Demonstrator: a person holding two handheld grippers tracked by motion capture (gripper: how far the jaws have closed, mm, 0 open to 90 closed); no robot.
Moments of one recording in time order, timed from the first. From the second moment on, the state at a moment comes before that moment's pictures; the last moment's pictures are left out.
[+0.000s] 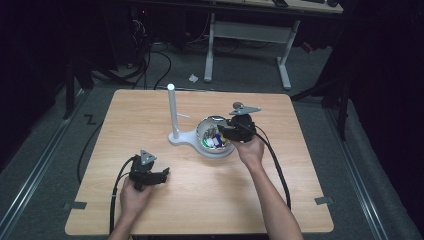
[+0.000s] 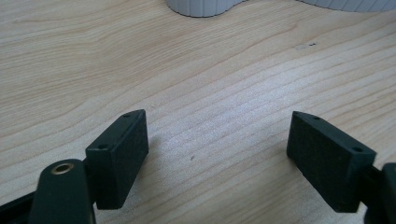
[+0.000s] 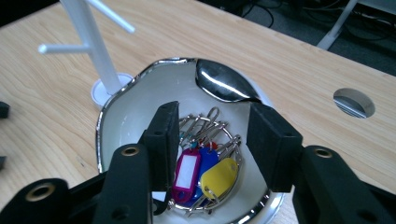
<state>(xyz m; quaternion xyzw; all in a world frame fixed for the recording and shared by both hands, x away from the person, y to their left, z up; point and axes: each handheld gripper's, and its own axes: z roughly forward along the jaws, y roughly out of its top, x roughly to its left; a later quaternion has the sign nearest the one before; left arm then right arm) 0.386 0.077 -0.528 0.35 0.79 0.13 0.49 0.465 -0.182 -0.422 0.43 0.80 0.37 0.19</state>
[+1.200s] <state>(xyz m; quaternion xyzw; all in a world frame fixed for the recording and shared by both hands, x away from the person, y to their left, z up) 0.387 0.077 -0.528 0.35 0.79 0.13 0.49 0.388 -0.265 -0.381 0.47 0.75 0.40 0.23</state>
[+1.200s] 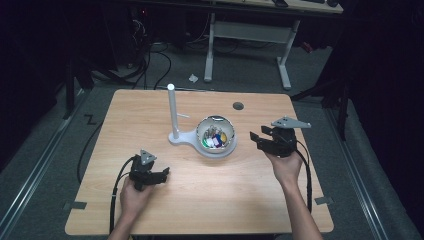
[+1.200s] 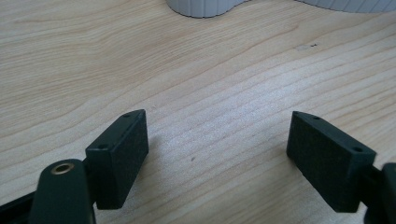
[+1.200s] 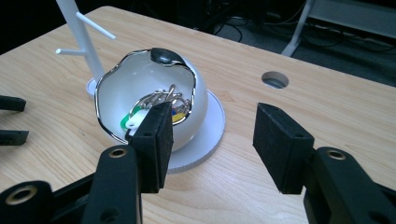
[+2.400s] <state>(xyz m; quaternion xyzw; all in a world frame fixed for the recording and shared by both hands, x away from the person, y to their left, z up) 0.387 0.077 -0.528 0.35 0.79 0.13 0.49 0.320 -0.291 -0.389 0.48 0.73 0.43 0.23</state>
